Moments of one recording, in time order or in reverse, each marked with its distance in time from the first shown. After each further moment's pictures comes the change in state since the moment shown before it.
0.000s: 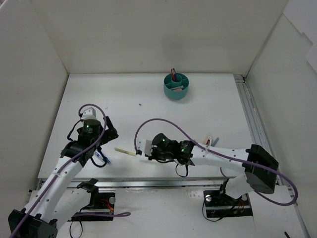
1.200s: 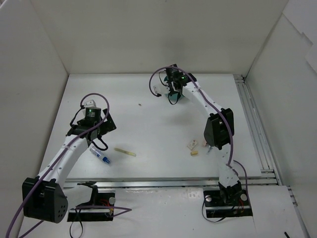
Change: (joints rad) left arm 0.130 0.315 0.121 0.037 0.029 0.069; right arm -0.651 0.743 1.263 -0.609 0.299 -1.075
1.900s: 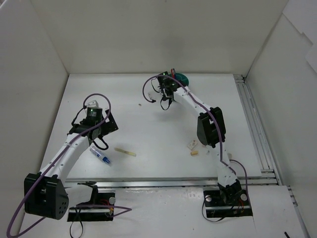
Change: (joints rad) left arm 0.001 0.039 -0.002 0.013 0.061 0.000; right arm 0.053 0.130 0.007 0.125 0.068 -0.071
